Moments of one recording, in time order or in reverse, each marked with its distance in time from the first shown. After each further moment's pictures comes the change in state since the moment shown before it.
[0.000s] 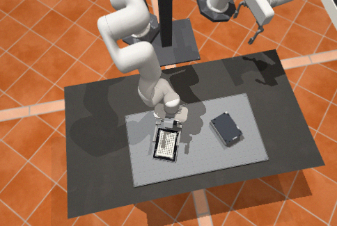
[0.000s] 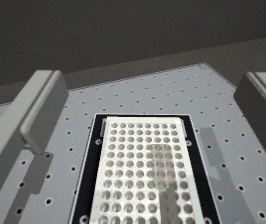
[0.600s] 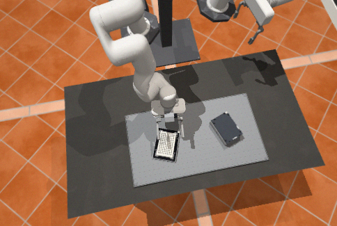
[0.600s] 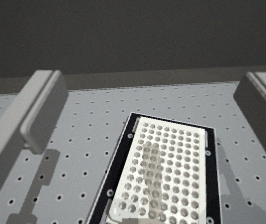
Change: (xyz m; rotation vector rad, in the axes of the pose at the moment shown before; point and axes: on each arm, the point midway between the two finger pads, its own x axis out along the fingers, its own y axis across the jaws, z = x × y) left arm 0.000 0.000 0.000 0.000 0.000 0.000; right arm -0.023 0.016 0.026 -0.004 -0.006 0.248
